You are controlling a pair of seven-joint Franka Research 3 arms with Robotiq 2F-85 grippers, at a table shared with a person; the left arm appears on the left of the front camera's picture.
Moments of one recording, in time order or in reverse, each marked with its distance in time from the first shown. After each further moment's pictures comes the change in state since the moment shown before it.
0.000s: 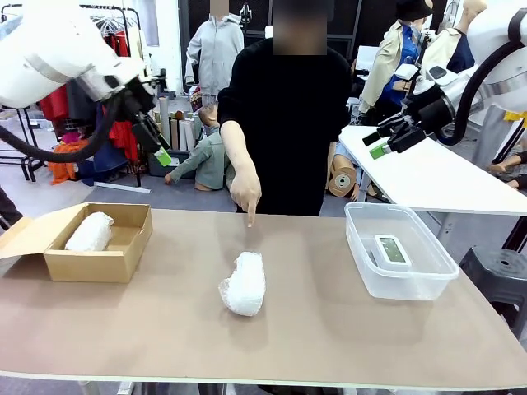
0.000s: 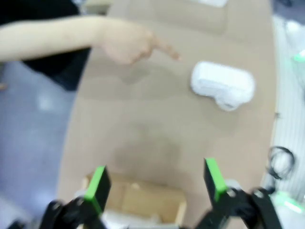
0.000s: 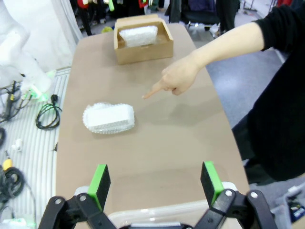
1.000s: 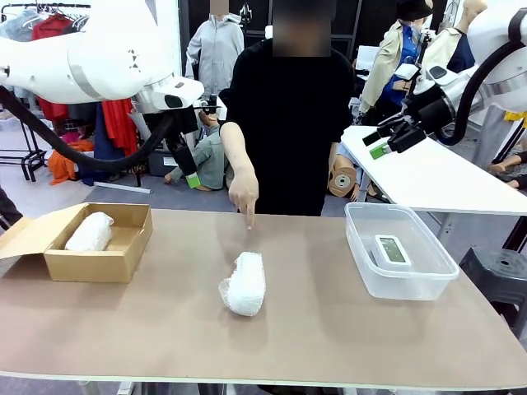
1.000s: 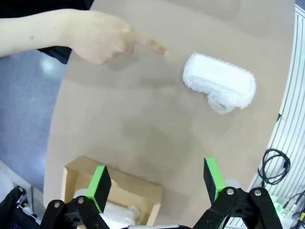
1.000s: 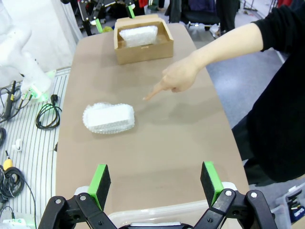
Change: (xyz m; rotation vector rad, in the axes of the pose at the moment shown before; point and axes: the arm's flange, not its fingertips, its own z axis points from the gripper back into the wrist) left arm 0.049 -0.061 -0.044 0.062 0.176 0.057; right arm 0.000 0.000 0.000 0.000 0.000 0.000
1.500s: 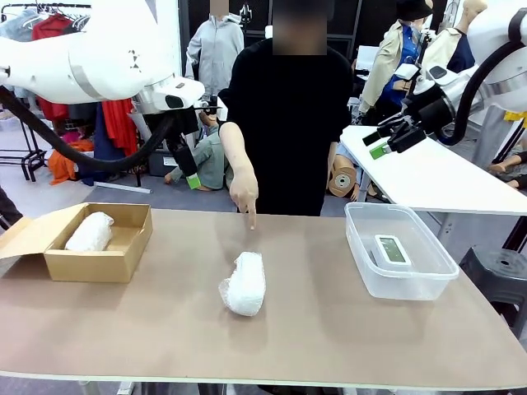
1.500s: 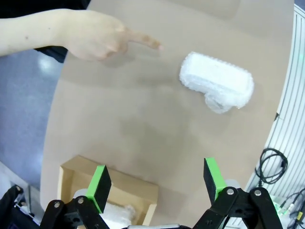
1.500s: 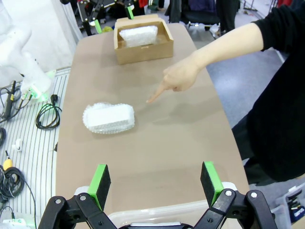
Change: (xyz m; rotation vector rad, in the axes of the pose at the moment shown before) left arm 0.001 -0.004 -0.004 -0.016 0.014 0.008; right arm 0.000 0.000 0.000 0.000 0.000 0.000
